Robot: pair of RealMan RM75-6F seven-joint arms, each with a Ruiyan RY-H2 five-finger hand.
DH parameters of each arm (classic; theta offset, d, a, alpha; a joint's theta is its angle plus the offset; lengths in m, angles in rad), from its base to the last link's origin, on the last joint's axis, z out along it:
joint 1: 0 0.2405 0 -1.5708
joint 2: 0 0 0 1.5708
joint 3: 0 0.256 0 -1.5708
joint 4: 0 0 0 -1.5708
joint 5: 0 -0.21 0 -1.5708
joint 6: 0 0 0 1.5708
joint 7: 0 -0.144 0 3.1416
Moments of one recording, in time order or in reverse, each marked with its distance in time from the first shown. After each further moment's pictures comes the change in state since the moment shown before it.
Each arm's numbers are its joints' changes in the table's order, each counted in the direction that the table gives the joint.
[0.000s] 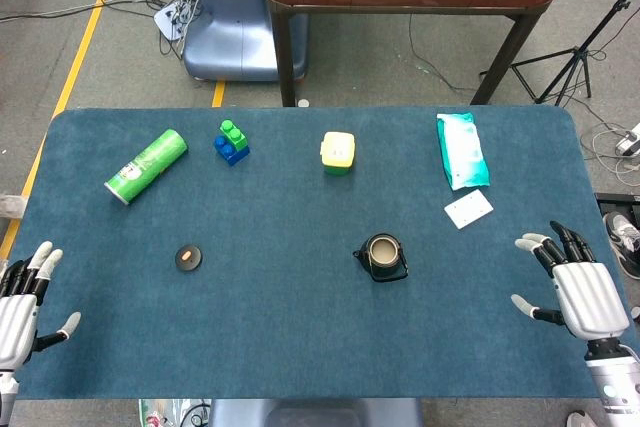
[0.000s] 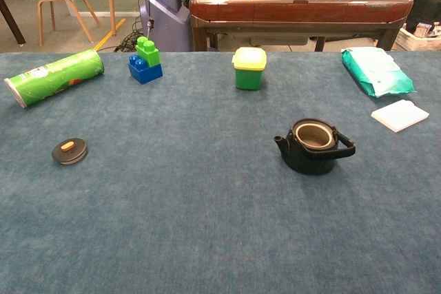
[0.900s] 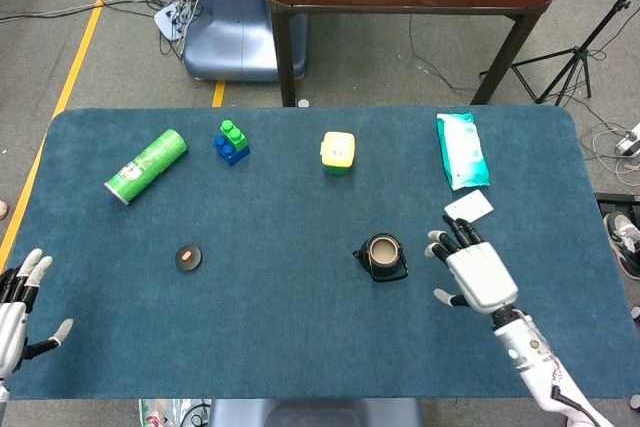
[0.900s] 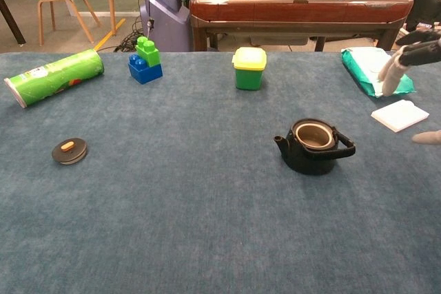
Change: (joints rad) left arm 0.031 0.010 0.011 0.028 -0.007 -0.012 0.069; right arm 0.235 -0.237 0.053 0.029 -0.054 0.276 0.324
